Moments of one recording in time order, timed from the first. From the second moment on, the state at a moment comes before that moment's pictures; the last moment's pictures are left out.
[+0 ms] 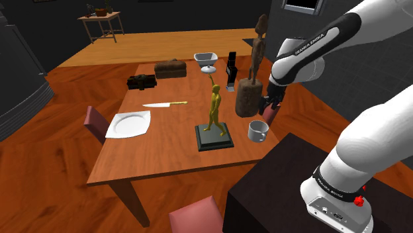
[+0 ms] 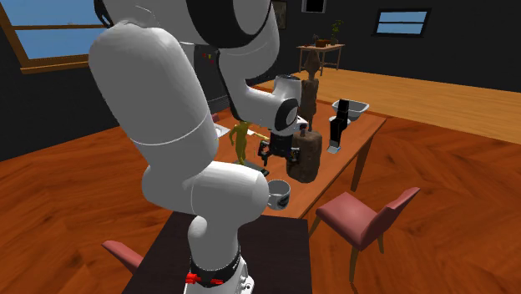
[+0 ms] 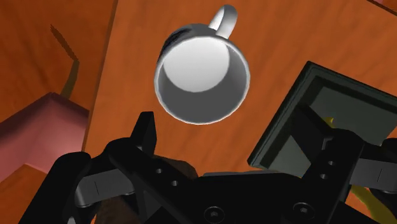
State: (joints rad) arm -0.10 -0.34 -0.32 -2.81 -0.03 2.54 -0.22
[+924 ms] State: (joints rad) arm -0.07 0.19 -0.31 -2.70 0.61 2.91 -0.80
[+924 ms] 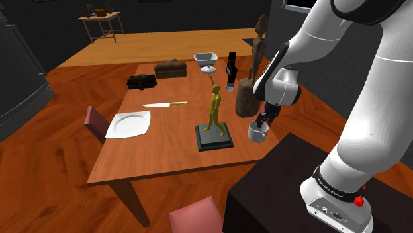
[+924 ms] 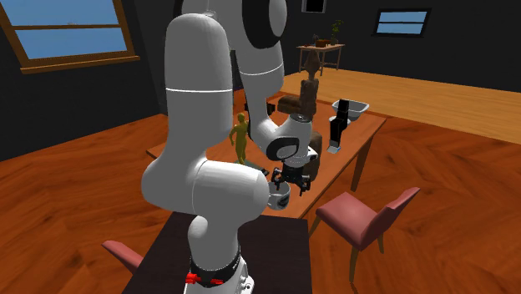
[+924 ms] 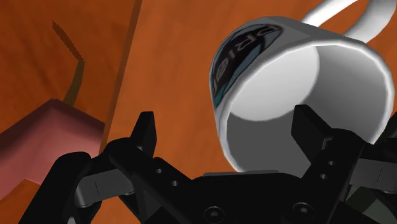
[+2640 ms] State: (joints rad) arm -0.04 0.16 -0.35 -2.71 0.56 2.90 -0.76
